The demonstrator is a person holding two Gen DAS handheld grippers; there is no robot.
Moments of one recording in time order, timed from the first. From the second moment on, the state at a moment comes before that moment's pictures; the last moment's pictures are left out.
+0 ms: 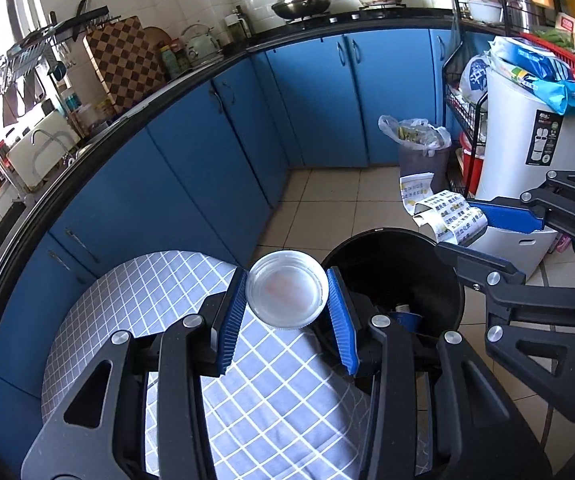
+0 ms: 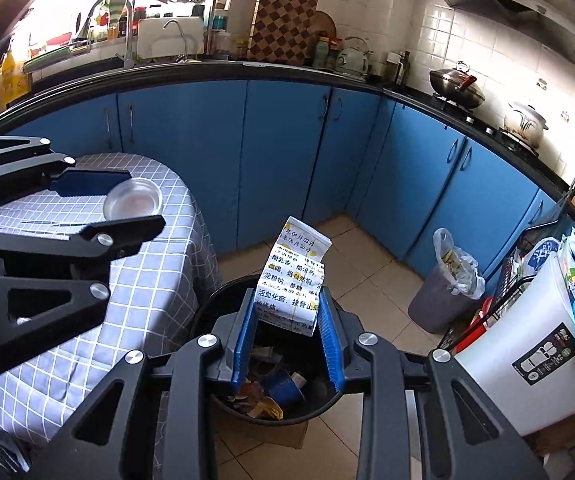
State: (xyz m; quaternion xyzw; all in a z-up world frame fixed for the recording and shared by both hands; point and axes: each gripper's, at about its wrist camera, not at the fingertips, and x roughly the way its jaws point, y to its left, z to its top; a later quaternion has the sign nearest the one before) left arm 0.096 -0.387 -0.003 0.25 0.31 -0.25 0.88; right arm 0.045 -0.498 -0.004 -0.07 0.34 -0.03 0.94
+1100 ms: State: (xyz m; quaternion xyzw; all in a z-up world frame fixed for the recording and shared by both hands) left arm 0.109 -0.427 -0.012 0.26 0.31 -0.25 0.88; right arm 0.057 -0.531 -0.020 -0.04 0.35 -0.04 0.94
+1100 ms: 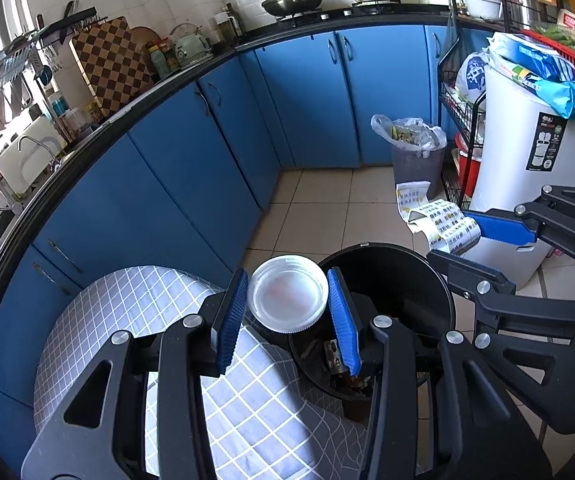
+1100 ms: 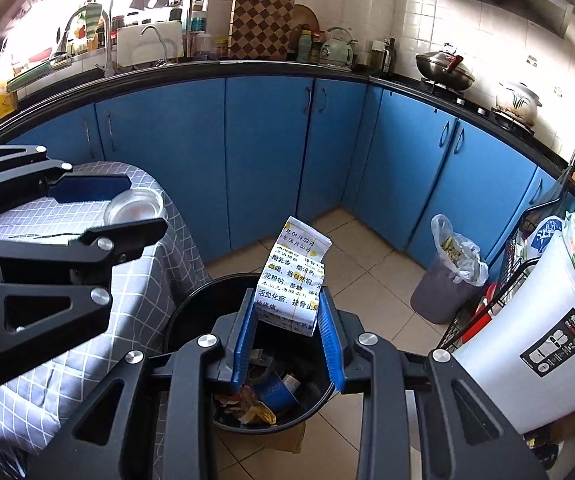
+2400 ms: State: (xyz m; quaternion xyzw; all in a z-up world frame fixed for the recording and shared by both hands) left arm 0.122 -0.400 0.000 0.21 0.31 -0.24 0.89; right arm 0.063 -0.538 -0.018 -0.01 0.34 -0.05 0.94
